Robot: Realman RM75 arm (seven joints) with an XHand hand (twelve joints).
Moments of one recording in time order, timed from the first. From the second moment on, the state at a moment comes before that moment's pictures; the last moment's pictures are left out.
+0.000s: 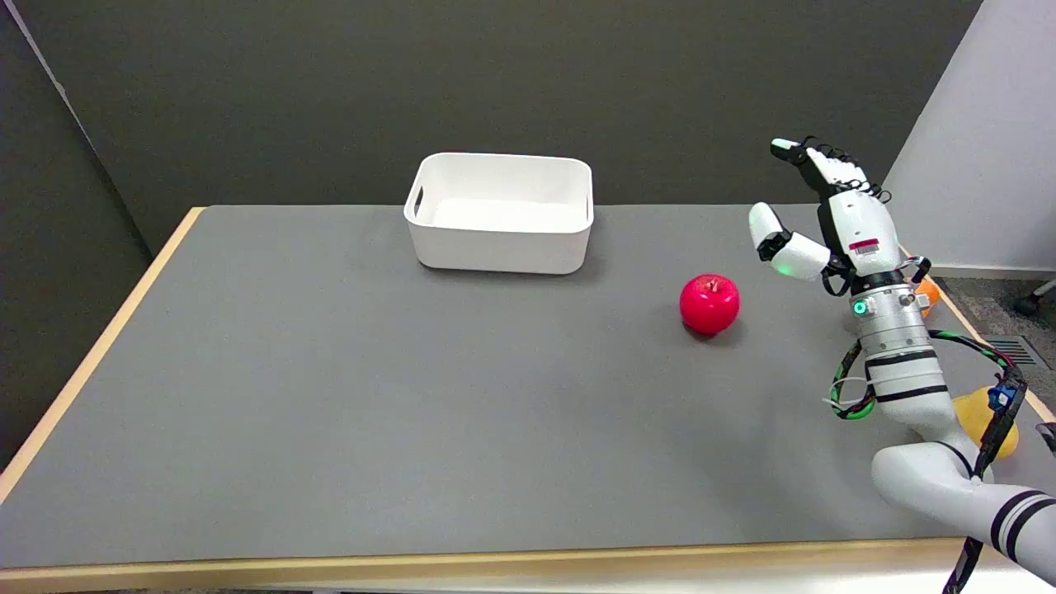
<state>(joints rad) -0.05 -0.86 -1.80 1.10 0.88 1.05 0.43</state>
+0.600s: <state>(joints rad) -0.05 -0.84 -1.81 1.13 0.86 1.04 0.43</state>
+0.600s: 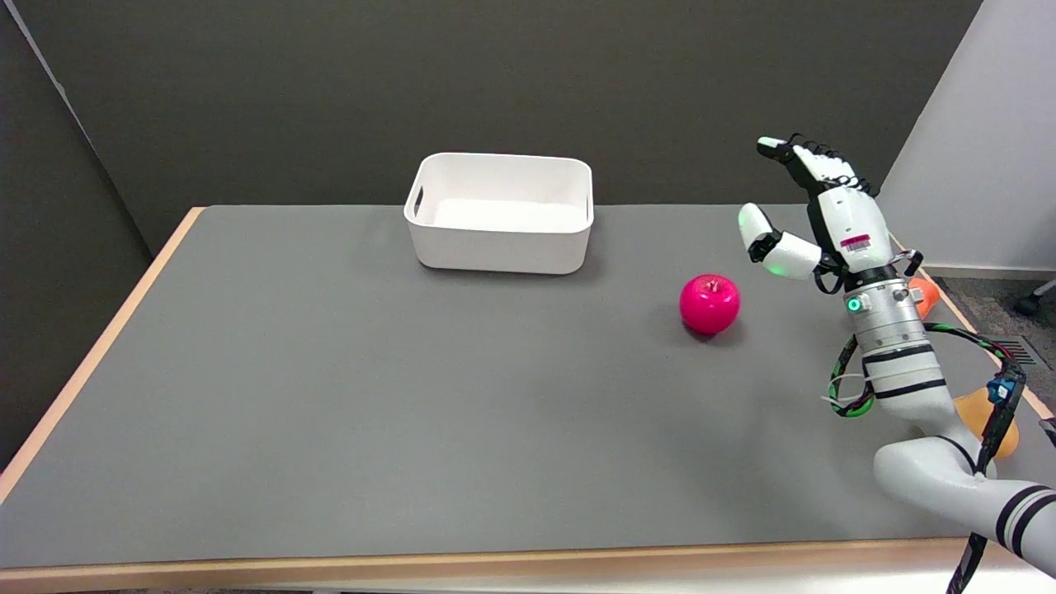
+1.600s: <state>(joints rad) -0.25 -0.80 -1.74 1.27 0.85 1.03 0.30</state>
